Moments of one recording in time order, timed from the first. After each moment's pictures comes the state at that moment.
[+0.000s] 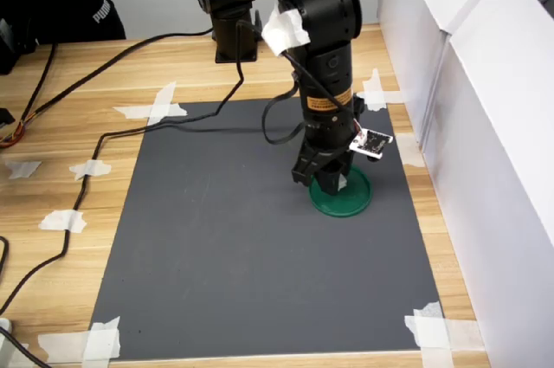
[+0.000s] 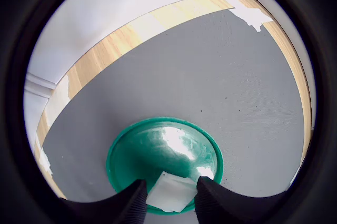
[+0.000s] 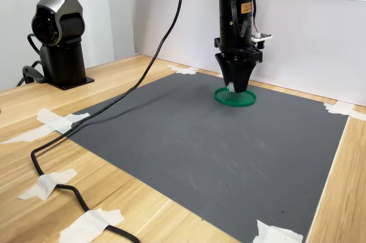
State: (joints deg) arm 24.8 106.3 -73.2 3.4 44.0 -35.9
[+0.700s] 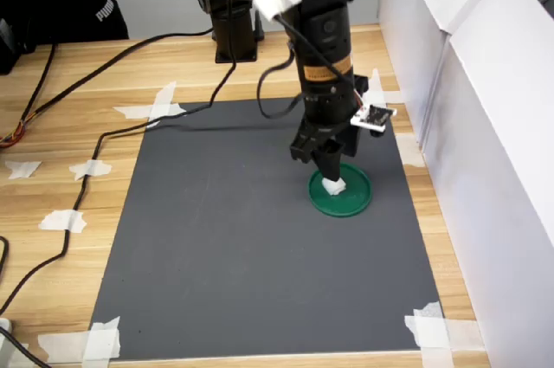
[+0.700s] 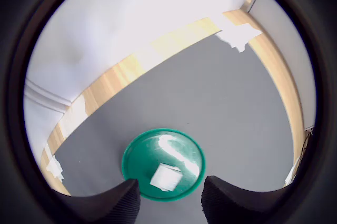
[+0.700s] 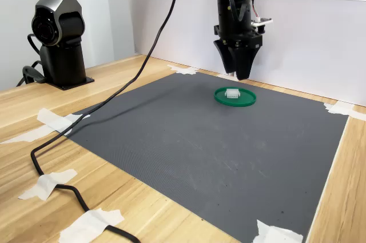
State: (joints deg) arm 24.7 98.4 -73.2 4.0 45.6 -33.9
